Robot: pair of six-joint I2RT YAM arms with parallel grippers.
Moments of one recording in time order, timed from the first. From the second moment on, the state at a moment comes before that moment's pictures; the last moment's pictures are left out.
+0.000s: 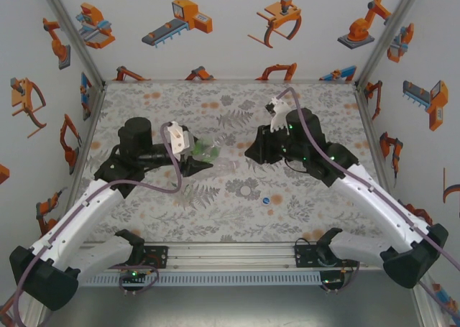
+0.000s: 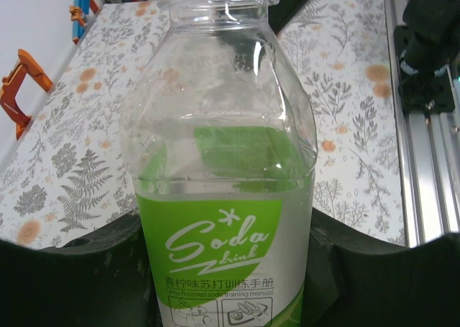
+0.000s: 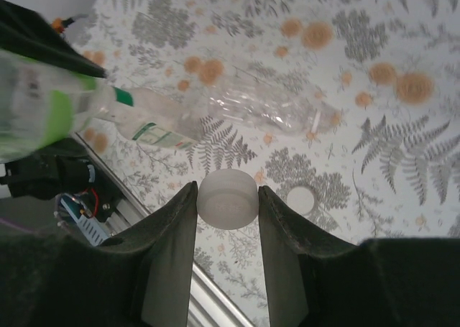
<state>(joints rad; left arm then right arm) -0.55 0.99 0.91 -0.22 0.83 0.48 0.68 1.10 1.16 -0.53 -0.25 0.32</state>
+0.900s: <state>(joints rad) -0.61 0.98 0.90 -0.41 0.83 0.76 0.82 1.10 1.33 -0.54 -0.64 -0.45</state>
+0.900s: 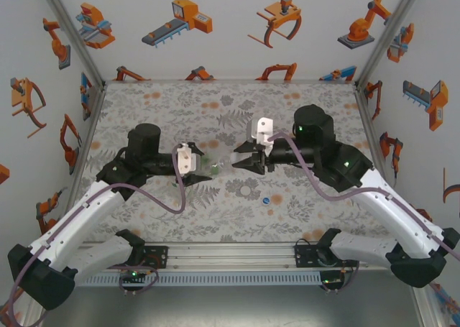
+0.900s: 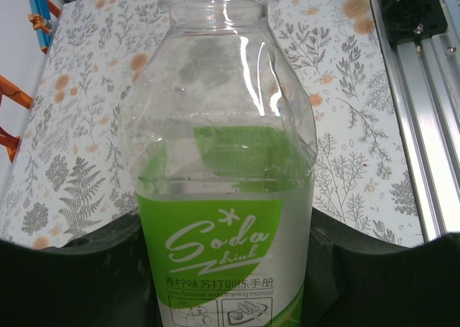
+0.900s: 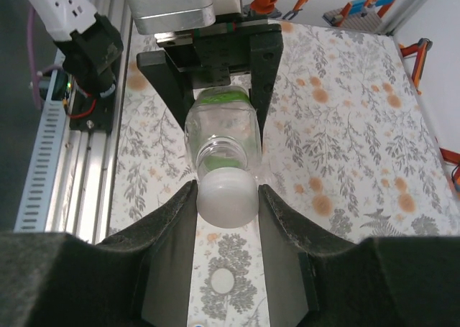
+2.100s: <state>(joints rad) -0.63 0.98 0.90 -0.48 0.83 0.78 0.90 1.21 1.43 -0.71 -0.64 -0.63</state>
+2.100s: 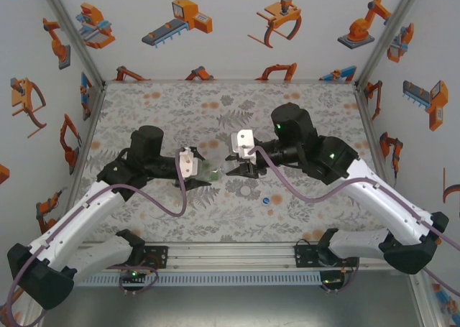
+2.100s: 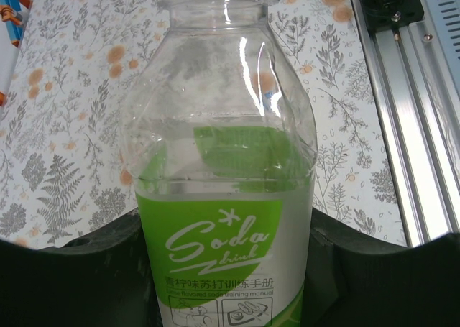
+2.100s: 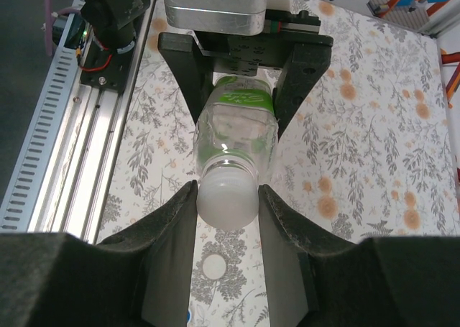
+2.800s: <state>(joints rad) -0.63 0.97 0.91 -0.50 0.82 0.80 0.92 1.18 1.38 -0.65 -0.59 -0.57</state>
